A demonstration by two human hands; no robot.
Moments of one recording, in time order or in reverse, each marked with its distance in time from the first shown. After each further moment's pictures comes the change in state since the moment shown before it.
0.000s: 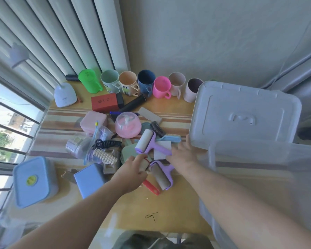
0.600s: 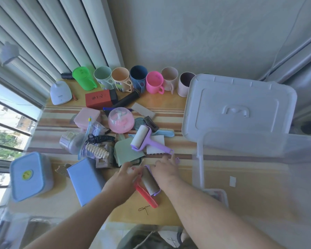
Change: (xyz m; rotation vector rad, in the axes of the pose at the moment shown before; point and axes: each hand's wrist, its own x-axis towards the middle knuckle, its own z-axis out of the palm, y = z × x) left_hand -0.036 -0.011 0.047 0.451 0.085 0.203; right_hand -0.018 -0.062 0.042 0.251 0.071 -0.021
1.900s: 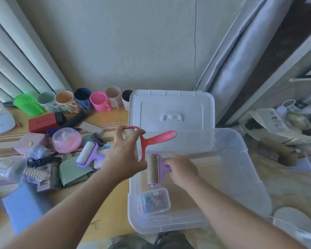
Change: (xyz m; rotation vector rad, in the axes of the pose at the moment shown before) left_hand 0.055 0.251 -0.131 -0.299 0.301 0.073; right_hand -0.161 0.227 0.058 0.566 0.385 0.247
